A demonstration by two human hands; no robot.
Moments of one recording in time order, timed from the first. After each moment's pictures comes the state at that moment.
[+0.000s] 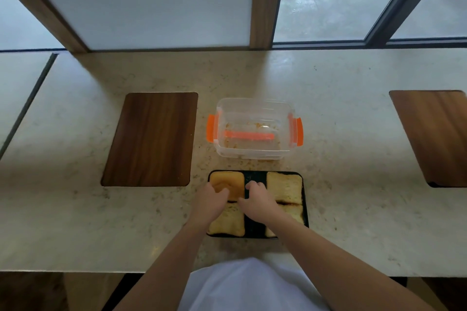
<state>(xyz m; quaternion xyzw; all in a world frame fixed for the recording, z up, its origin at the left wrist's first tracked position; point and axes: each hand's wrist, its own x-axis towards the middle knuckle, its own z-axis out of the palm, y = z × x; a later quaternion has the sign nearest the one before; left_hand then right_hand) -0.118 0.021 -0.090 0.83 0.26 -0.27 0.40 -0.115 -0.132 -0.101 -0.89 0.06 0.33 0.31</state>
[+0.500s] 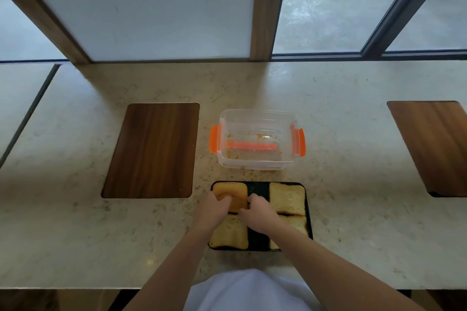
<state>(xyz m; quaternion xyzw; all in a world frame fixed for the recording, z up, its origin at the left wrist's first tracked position) -0.110 0.024 -0.086 0.82 0.25 -0.26 0.45 -0.110 -0.124 -0.109 -0.87 0.10 0.36 0.34</state>
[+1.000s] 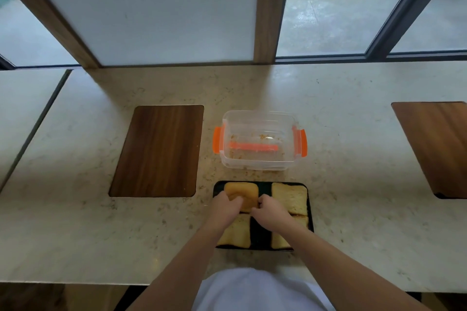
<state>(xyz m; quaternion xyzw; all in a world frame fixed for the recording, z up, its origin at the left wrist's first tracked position) -0.112 0.004 -0.082 0.80 0.24 -0.29 0.46 -0.111 -0.149 -0.115 -0.87 0.11 0.35 0.33</state>
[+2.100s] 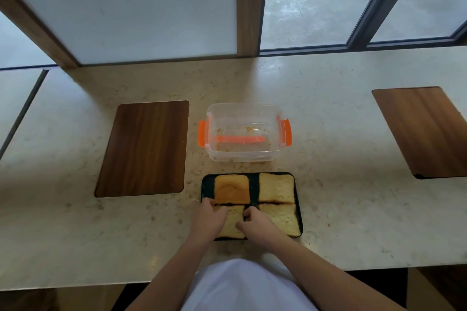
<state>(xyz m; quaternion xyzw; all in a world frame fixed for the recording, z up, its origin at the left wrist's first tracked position) -0.154 0.008 -0.101 0.84 0.25 -0.23 0.43 -0.169 -0.144 -0.109 -0.81 0.16 0.39 0.42</state>
